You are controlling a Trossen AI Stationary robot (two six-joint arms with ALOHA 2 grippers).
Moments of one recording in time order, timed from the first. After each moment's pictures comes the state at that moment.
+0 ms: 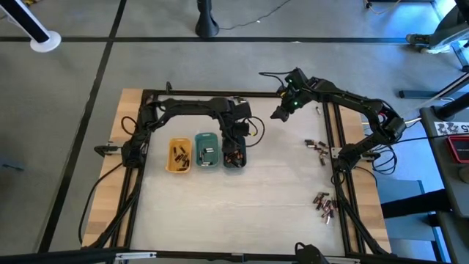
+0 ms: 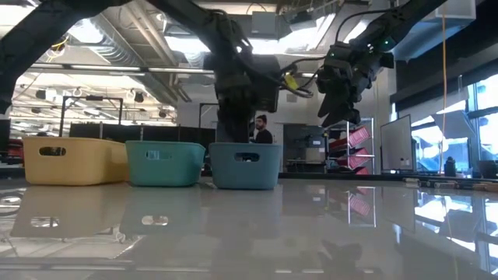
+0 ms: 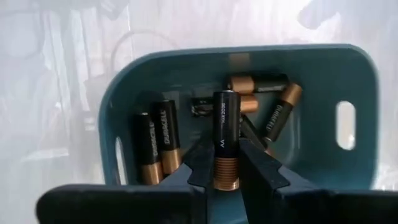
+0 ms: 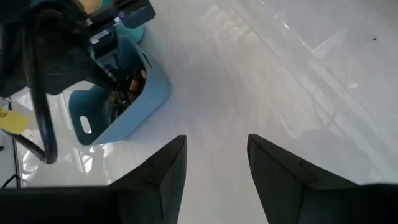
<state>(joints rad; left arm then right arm) 0.32 2.12 1.67 -0.95 0.36 0.29 -0.78 1.51 1.09 -0.64 -0.60 0.01</state>
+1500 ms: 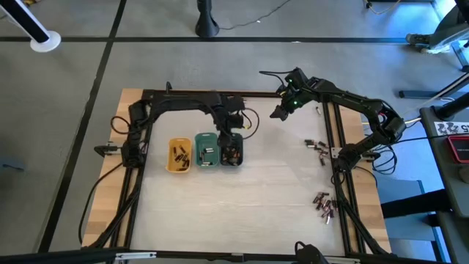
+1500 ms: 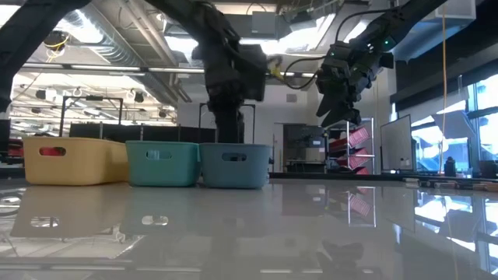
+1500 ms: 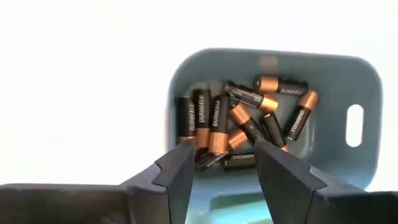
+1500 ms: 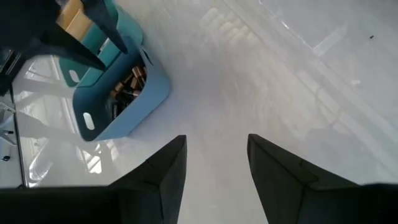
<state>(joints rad) 0.38 2.00 1.61 -0.95 0.27 0.31 -0.78 1.51 1.09 -0.62 -0.59 0.06</state>
